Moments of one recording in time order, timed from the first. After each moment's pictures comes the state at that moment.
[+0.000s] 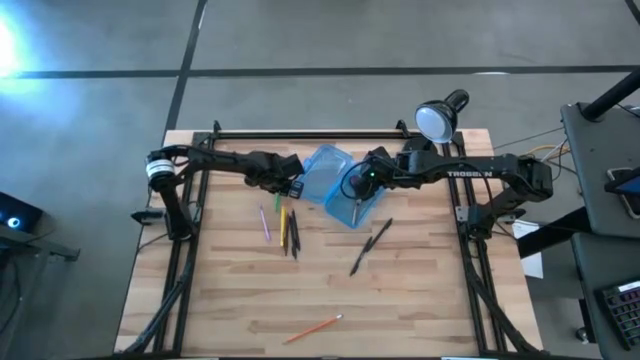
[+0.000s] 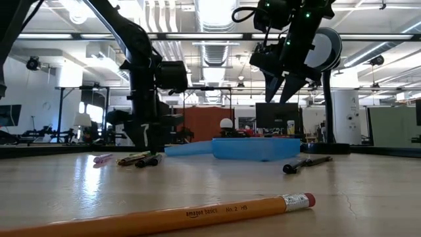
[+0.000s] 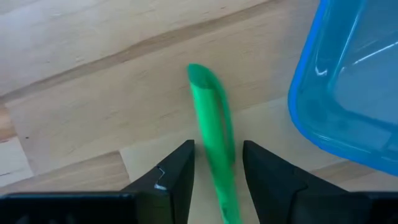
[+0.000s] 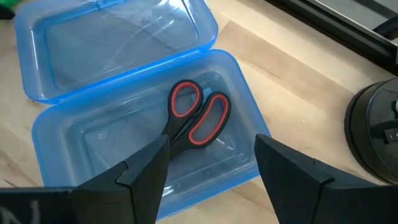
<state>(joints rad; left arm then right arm) 0.40 1.77 1.03 -0.62 -0.21 -0.84 -0.22 1.51 1.12 -0.76 0.38 0.72</state>
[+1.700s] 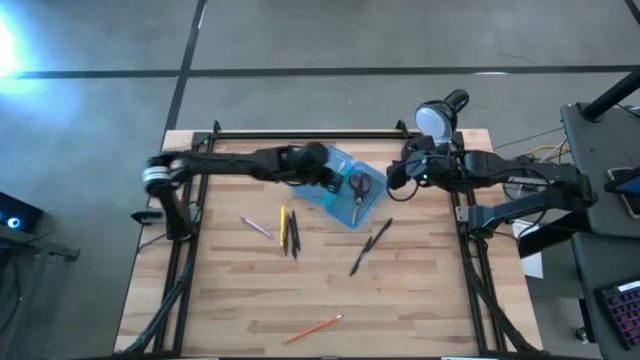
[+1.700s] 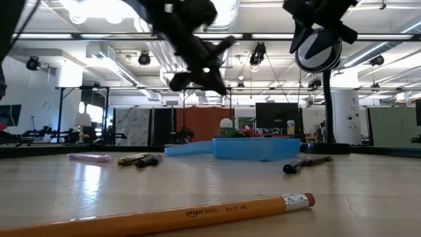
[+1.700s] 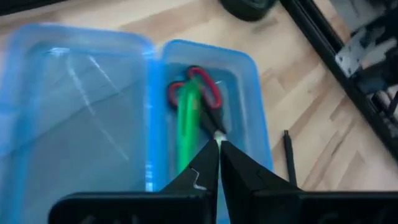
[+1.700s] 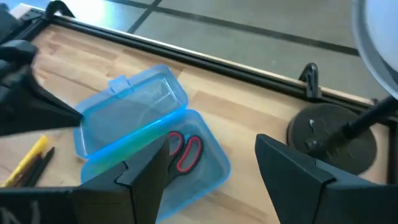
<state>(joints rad) 0.23 1.77 1.40 -0.36 -0.11 -0.72 -0.10 1.11 1.10 -0.93 0.64 0.88</state>
